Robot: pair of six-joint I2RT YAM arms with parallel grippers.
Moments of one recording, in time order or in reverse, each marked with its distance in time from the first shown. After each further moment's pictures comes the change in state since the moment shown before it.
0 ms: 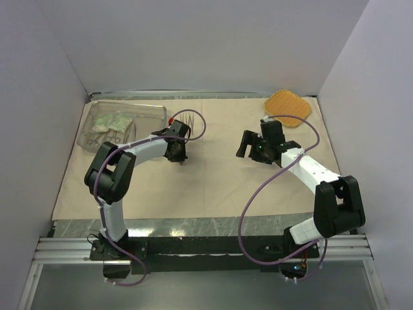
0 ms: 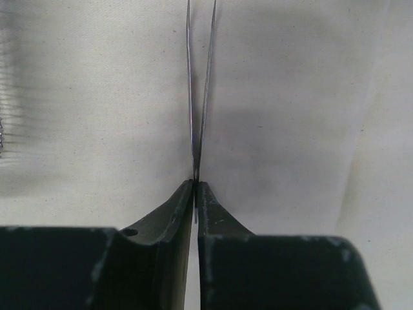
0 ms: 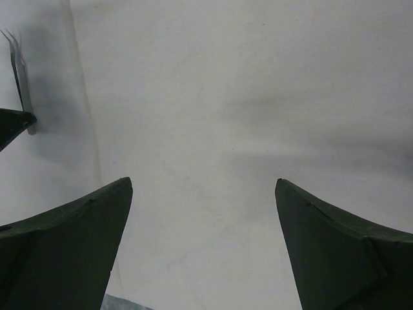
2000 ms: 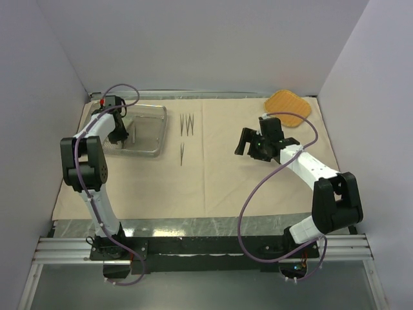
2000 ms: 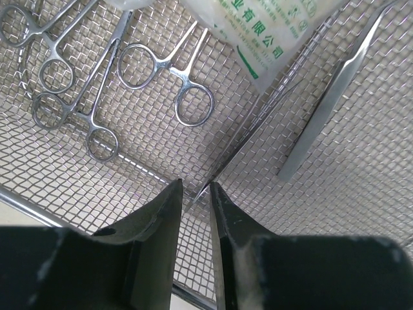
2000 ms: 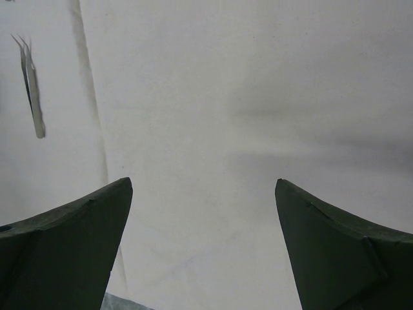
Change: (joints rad) left arm 0.586 0.068 0.257 -0.215 -0.129 0.217; right arm 0.000 0.035 0.043 -0.012 -0.016 -0.005
